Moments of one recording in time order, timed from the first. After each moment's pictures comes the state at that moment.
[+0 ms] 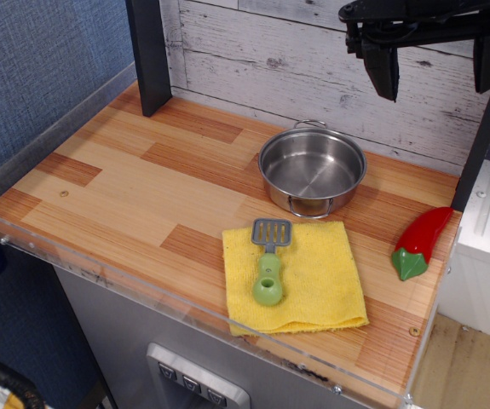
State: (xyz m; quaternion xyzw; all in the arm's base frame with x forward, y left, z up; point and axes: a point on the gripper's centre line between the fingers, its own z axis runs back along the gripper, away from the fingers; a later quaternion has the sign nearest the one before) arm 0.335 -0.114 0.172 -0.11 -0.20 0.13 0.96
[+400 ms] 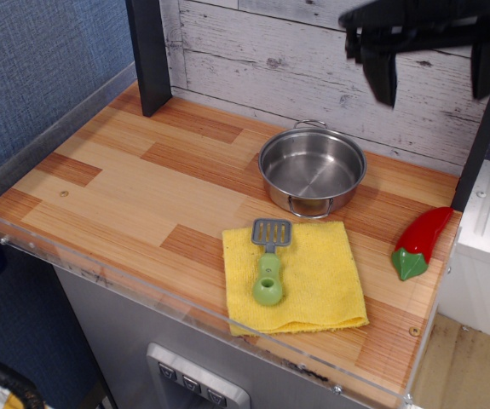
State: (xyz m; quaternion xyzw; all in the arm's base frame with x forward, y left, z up) arm 0.333 -0.114 0.159 -0.10 -0.19 0.13 0.97
